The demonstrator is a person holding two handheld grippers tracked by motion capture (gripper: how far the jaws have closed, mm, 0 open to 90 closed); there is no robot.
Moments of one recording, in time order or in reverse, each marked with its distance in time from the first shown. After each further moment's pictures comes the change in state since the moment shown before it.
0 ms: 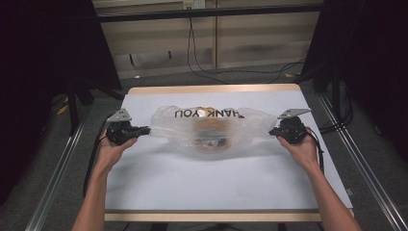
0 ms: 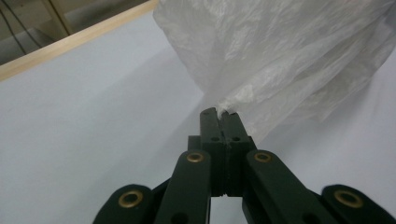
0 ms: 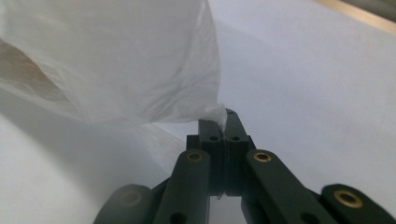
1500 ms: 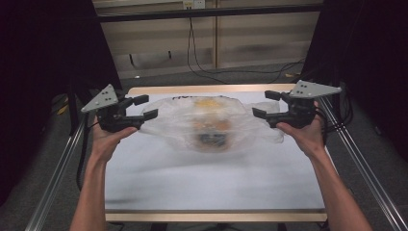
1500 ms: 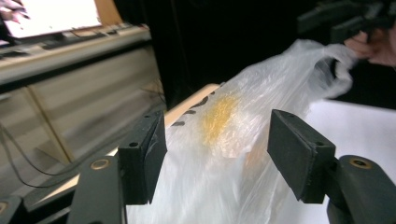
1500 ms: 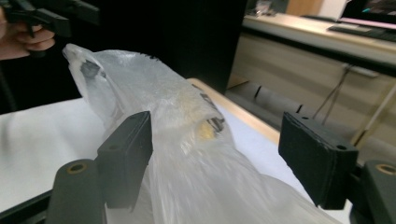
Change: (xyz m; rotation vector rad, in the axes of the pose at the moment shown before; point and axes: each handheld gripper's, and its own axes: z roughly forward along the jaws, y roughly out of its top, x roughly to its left) left arm -0.055 0.092 -0.041 -0.316 -0.083 0.133; right arm 0.048 0.092 -0.091 -0.451 0.204 -0.132
